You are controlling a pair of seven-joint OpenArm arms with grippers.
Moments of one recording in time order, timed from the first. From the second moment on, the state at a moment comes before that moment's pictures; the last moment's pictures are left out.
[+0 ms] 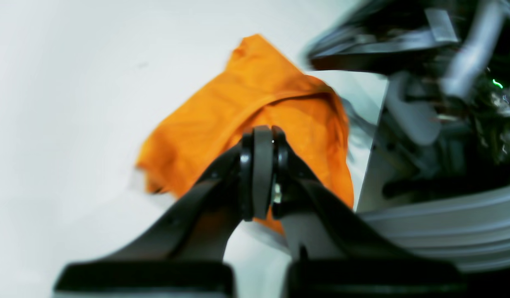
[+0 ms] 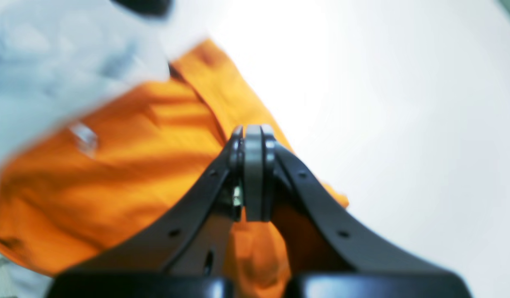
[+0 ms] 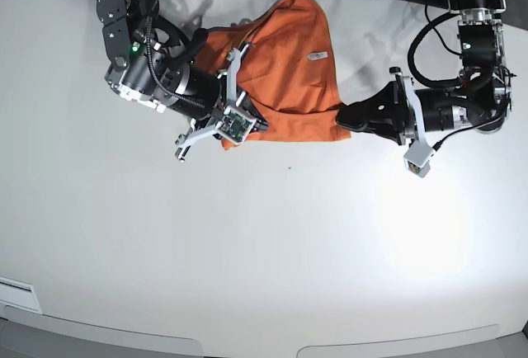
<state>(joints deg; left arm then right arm) 1.1 -25.9 -9.4 97.9 -89.2 -42.7 81.8 -6.0 7.5 -14.0 116.9 13.5 41.0 -49.5</state>
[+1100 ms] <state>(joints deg) -12.9 -31.9 39.8 87.8 -43.2 -44.5 41.7 -6.2 20.9 -13.9 106.7 28.4 40.6 -59.8</state>
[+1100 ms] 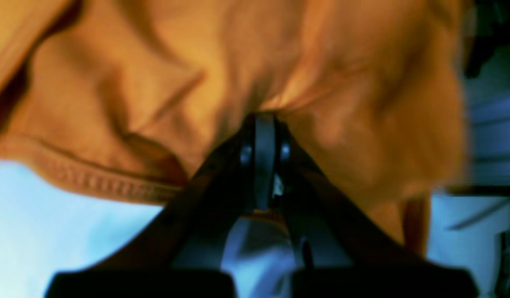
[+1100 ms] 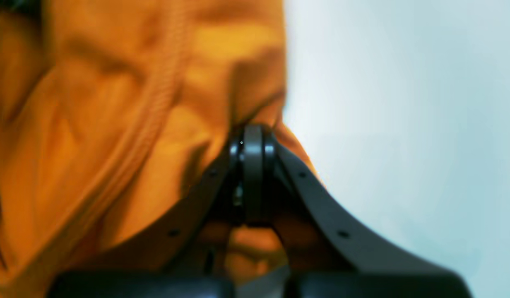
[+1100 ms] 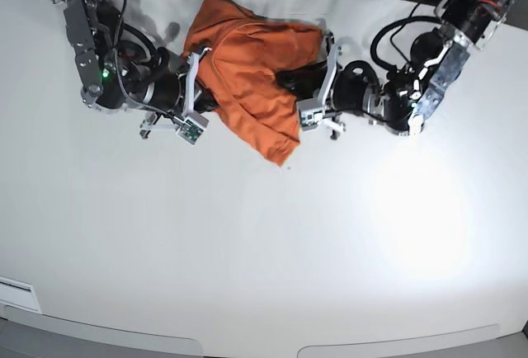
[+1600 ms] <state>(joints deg) -31.6 -15.0 46.1 76.4 -27.7 -44.1 45.2 -18.4 20.5 1.2 115.7 28.6 40.7 -57.6</state>
